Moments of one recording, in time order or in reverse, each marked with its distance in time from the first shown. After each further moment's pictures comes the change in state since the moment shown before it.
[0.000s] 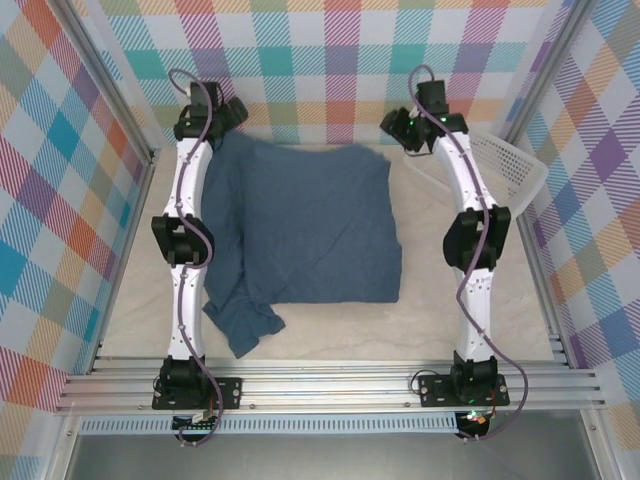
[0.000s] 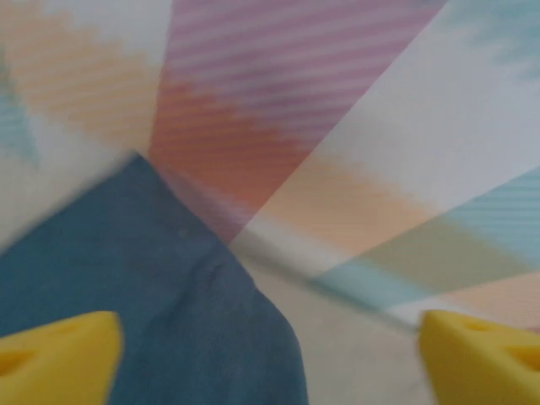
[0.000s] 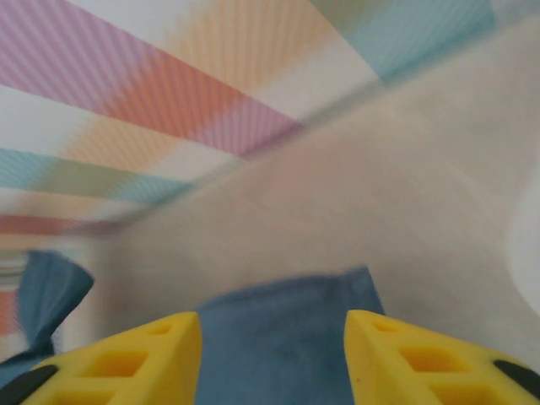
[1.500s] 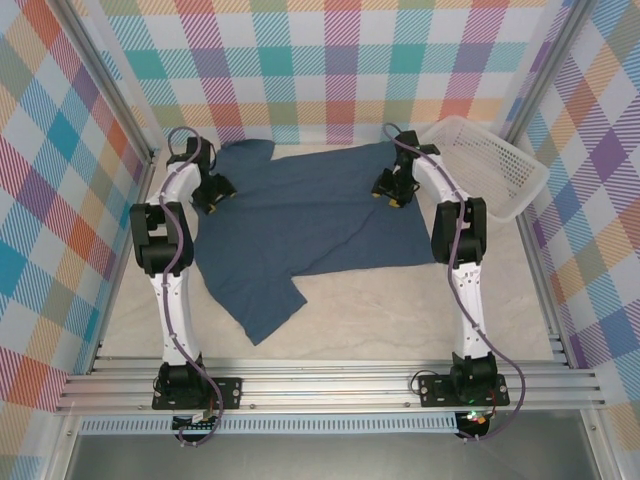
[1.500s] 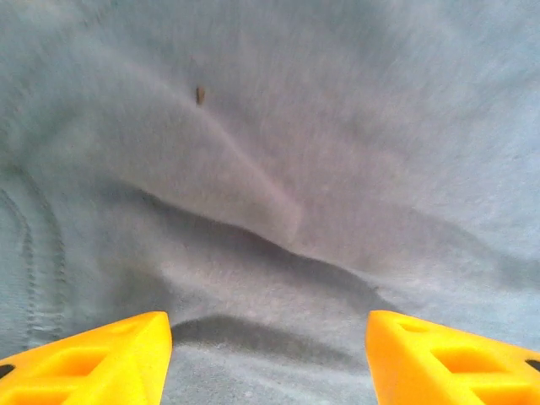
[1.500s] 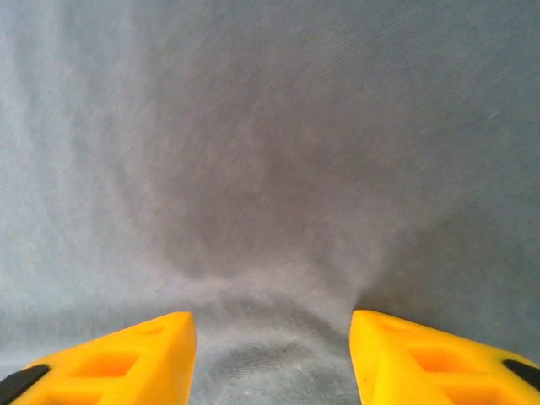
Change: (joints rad) left arm 0.098 -0.272 -0.845 -0.022 0.143 -0.092; right arm 0.026 0.169 -0.172 -0.154 0.004 -0.147
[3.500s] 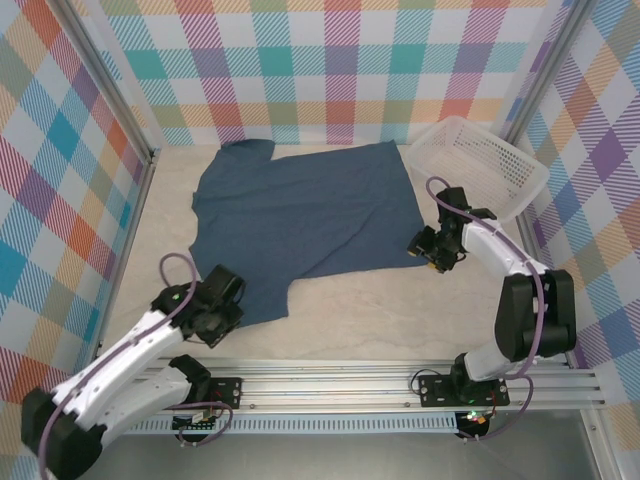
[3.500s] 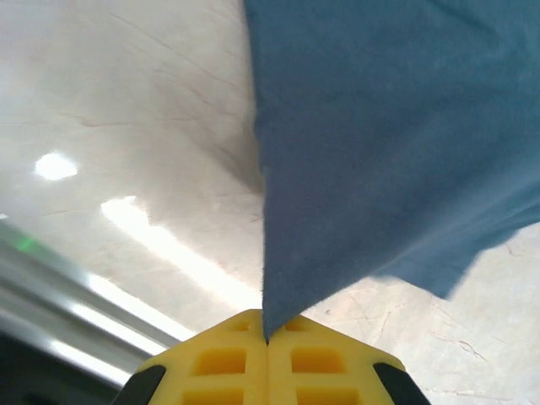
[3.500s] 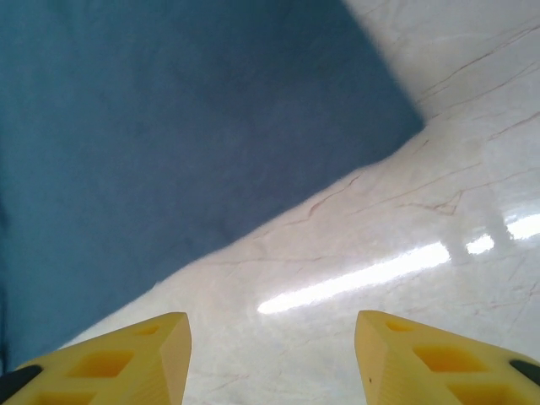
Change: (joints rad) left arm -0.663 -1.557 -1.345 -0.297 -0.215 -0.766; right arm -0.064 -0.982 -1.241 0.203 0.067 0.135
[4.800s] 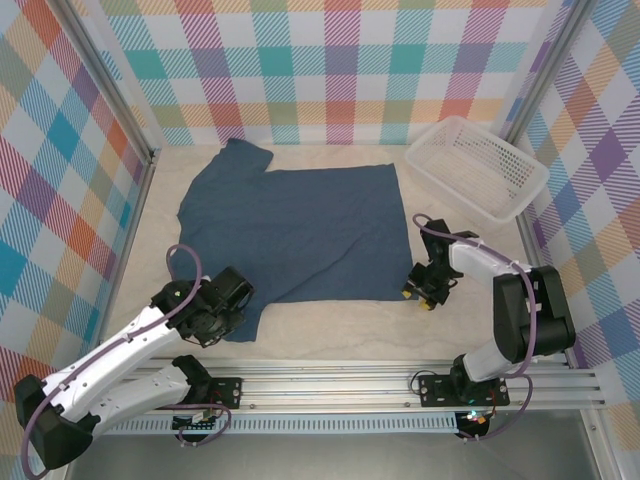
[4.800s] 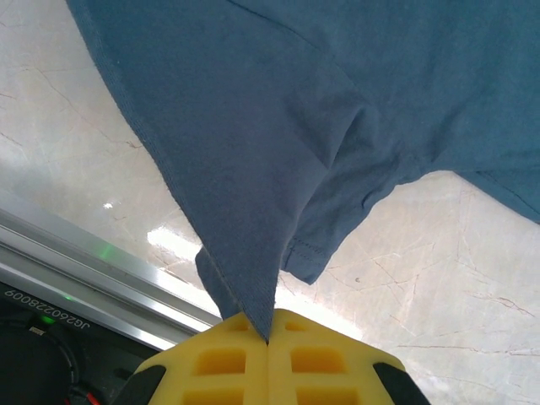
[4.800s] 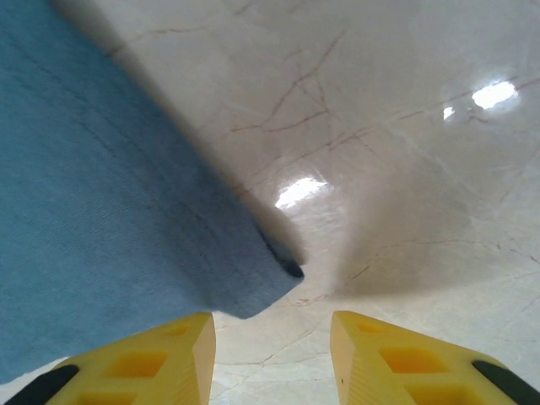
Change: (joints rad) left arm -0.156 0.089 0.123 -0.113 -0.092 0.063; right arm 0.089 -0.018 -0.222 -0.038 -0.047 0.127
